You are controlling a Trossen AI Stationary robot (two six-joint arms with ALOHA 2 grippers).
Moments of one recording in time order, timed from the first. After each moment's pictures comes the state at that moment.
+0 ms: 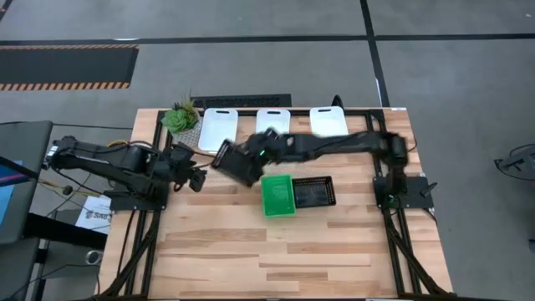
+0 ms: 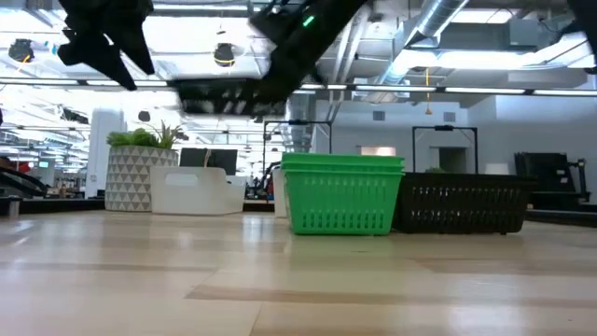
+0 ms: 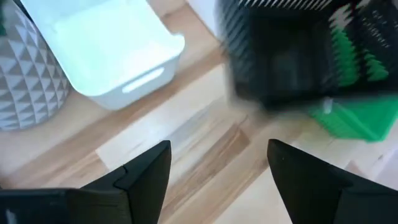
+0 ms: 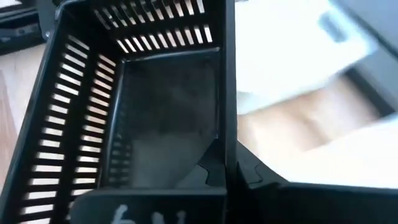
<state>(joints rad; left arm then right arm) -0.19 0.89 0.91 -1.06 -0.48 -1.01 -0.07 1.95 1.69 -0.48 0.26 0.25</state>
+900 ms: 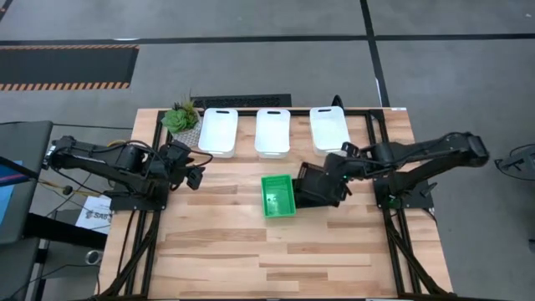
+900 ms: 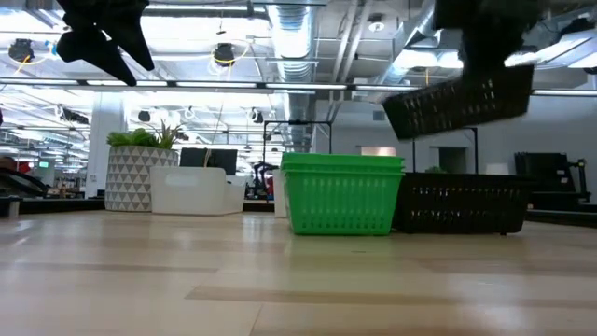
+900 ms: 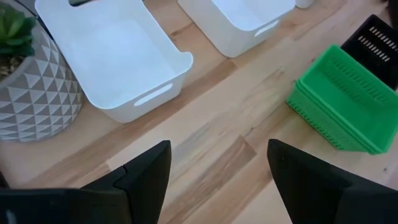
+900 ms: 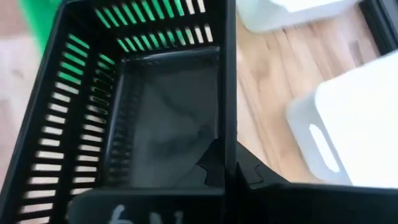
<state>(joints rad) -0.20 0.86 0.91 -1.08 -0.54 -1.00 0.11 1.15 1.01 -0.98 0.32 0.36</state>
